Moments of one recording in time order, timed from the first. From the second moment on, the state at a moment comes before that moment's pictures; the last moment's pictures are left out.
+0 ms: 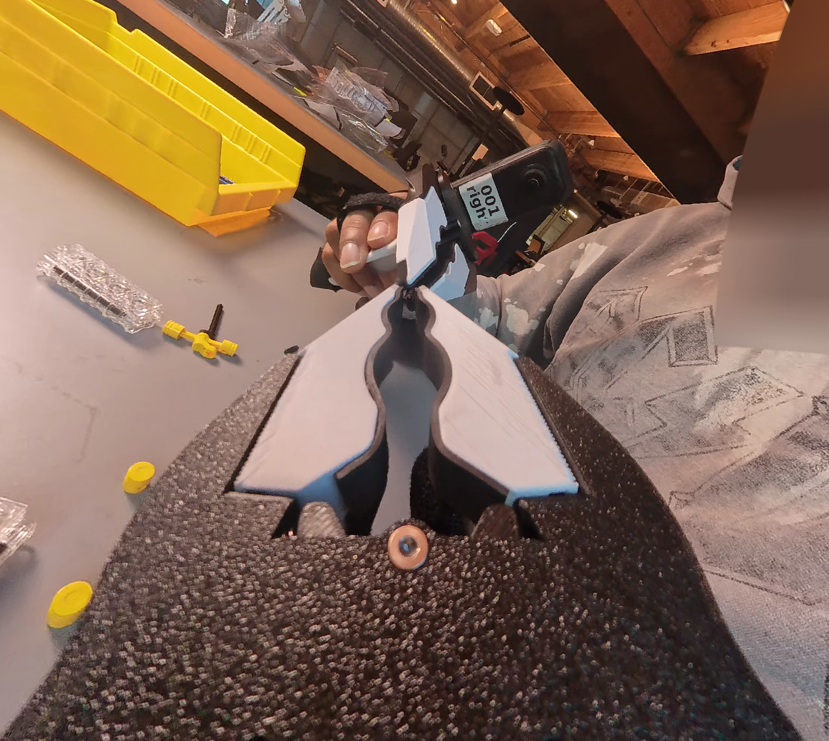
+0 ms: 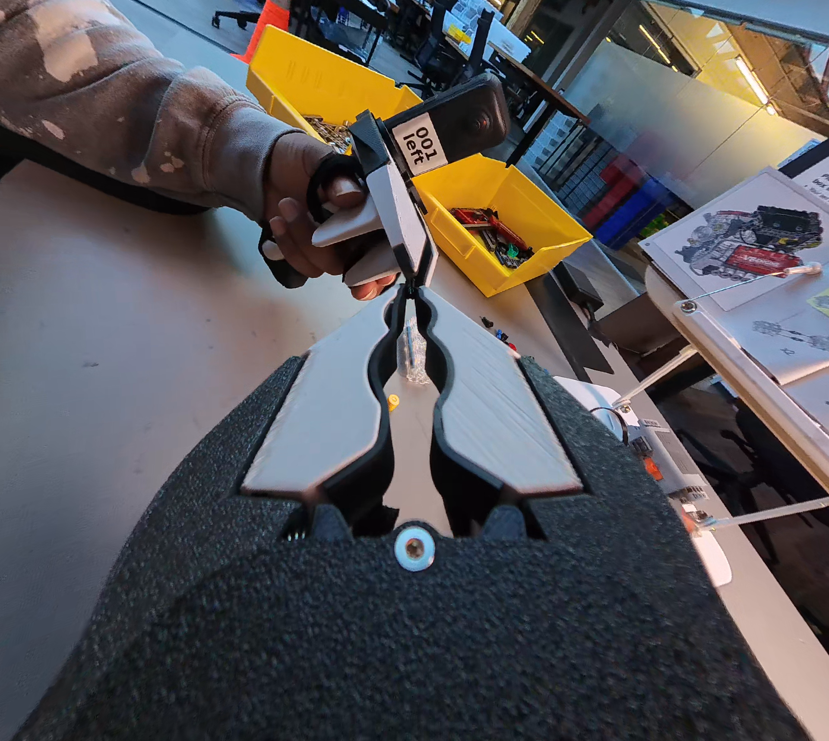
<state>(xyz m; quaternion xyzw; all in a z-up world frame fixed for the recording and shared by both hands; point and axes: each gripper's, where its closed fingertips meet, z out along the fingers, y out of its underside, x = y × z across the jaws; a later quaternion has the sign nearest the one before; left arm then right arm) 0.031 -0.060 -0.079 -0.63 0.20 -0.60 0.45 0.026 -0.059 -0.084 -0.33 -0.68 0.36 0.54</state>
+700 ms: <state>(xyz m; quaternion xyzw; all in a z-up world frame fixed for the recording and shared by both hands) 0.034 -0.055 -0.084 -0.64 0.20 -0.58 0.46 0.031 -0.050 -0.094 -0.36 -0.69 0.37 0.51</state>
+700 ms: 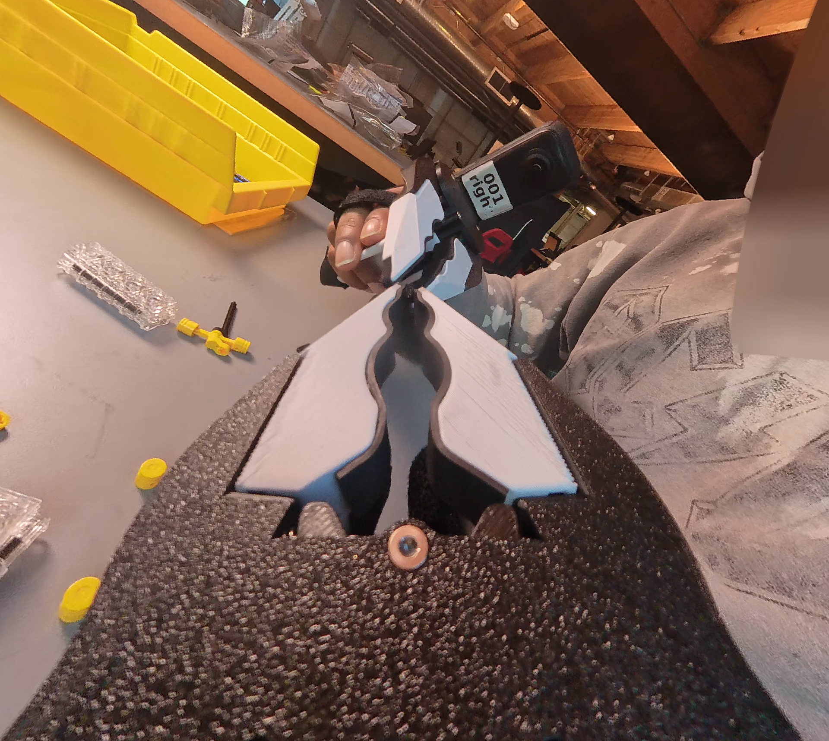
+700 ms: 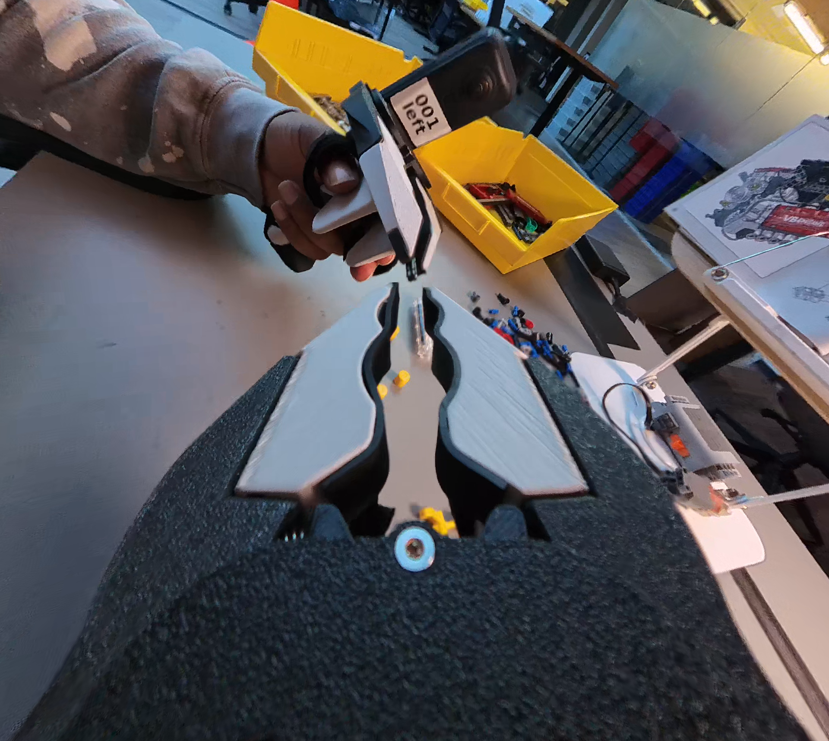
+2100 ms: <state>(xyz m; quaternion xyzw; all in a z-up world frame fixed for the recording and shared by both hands) 0.017 -0.031 -0.077 -0.66 0.13 -0.51 0.54 0.038 -0.013 -0.097 -0.37 -0.66 0.25 0.60</state>
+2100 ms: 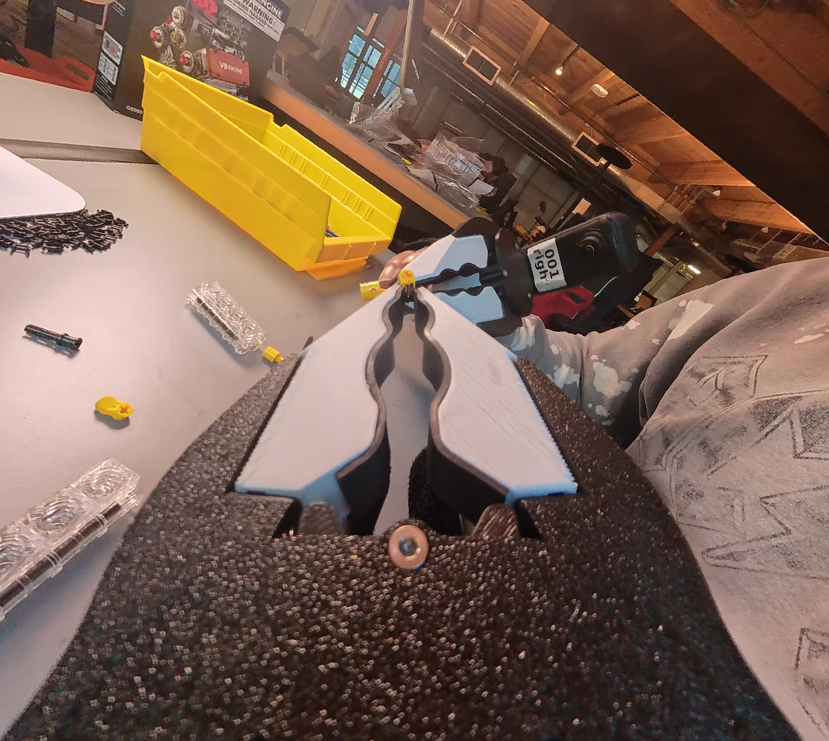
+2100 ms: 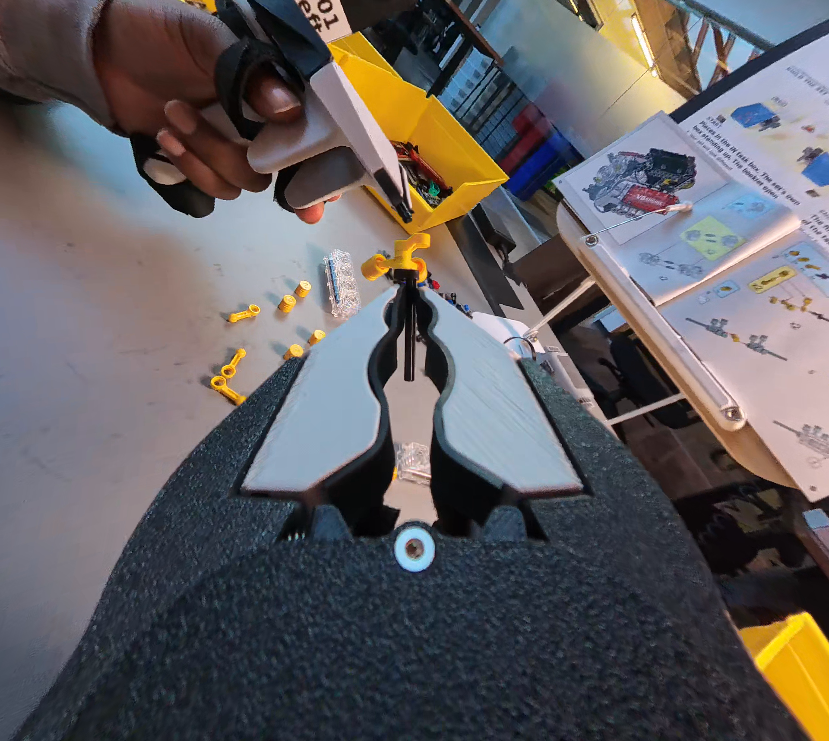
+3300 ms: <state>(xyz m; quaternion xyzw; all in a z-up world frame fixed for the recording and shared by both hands) 0.016 -0.023 -0.119 -0.71 0.04 -0.57 0.42 0.033 -0.009 -0.133 -0.24 -0.74 0.02 0.63</state>
